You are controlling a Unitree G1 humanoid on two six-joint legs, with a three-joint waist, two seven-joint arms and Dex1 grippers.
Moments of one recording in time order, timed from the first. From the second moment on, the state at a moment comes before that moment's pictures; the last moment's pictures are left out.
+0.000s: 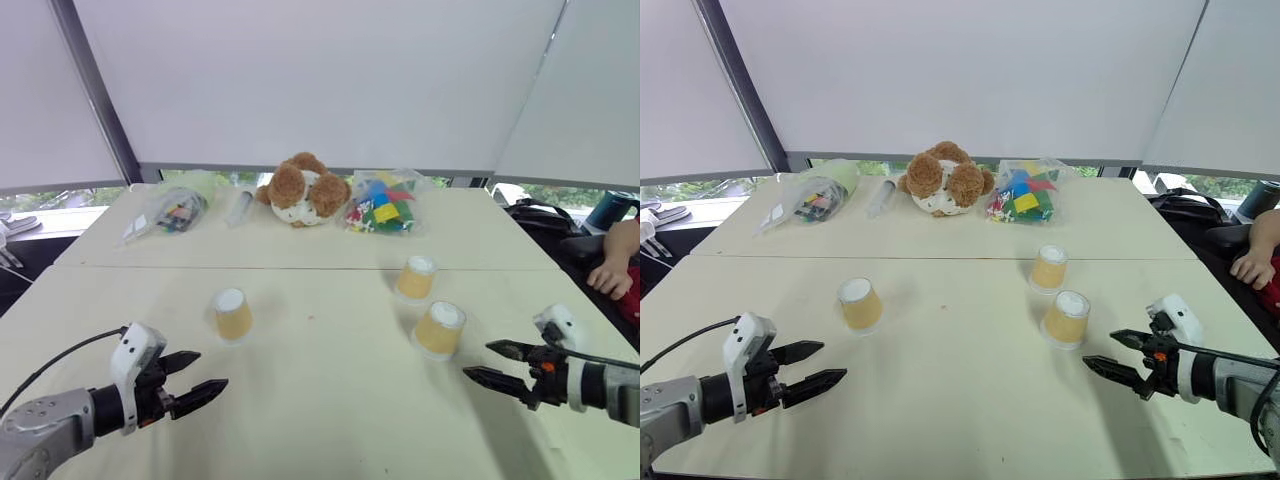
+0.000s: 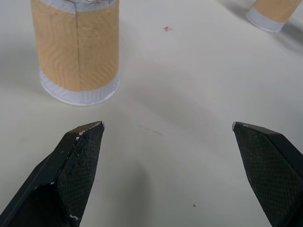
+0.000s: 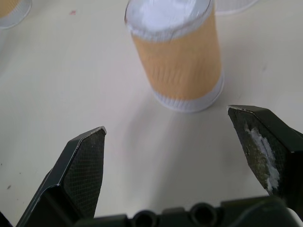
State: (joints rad) left arm 0.22 0.76 0.38 -0.49 -0.72 0.72 -0.79; right arm 0.10 -0.91 -0.40 -0.29 0.61 0.79 0.91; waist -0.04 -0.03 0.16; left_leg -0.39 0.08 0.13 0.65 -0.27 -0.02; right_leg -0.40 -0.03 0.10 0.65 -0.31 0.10
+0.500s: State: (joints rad) left arm 0.17 0.74 0.36 -0.49 -0.71 0.71 -0.77; right arm 0.12 -0.88 -0.40 -0.31 0.61 0.78 0.86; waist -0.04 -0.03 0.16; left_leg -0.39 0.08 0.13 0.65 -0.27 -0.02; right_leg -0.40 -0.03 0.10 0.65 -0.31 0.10
